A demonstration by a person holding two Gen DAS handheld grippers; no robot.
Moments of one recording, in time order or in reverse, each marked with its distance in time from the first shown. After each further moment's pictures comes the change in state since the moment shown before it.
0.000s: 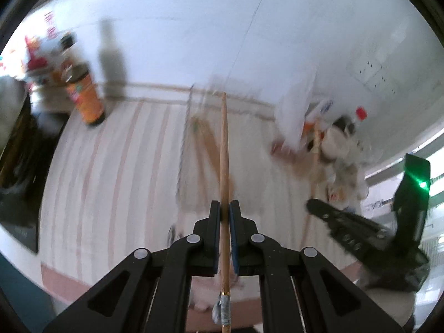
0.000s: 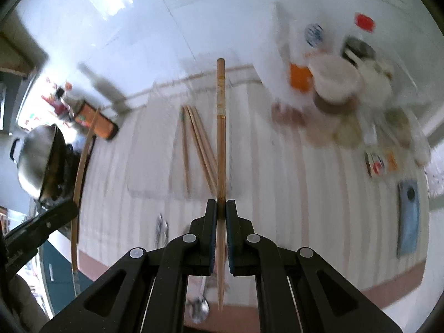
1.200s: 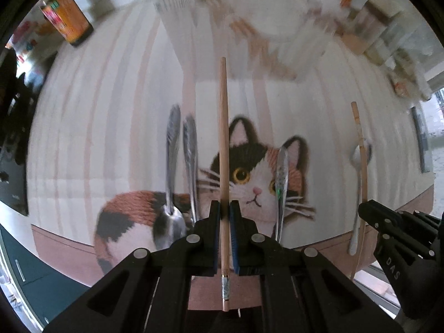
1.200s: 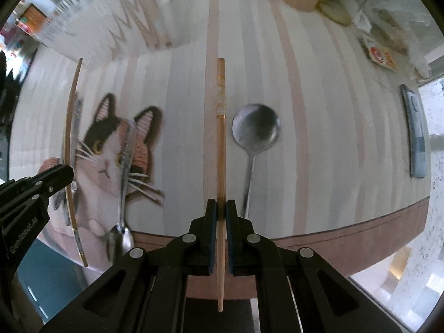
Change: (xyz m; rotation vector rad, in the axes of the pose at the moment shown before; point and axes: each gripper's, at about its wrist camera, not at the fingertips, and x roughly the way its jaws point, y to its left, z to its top) left arm 0.112 0.017 -0.155 0.104 0.347 0.261; right arm 0.085 -0.034 -0.172 -0.016 0.292 -0.251
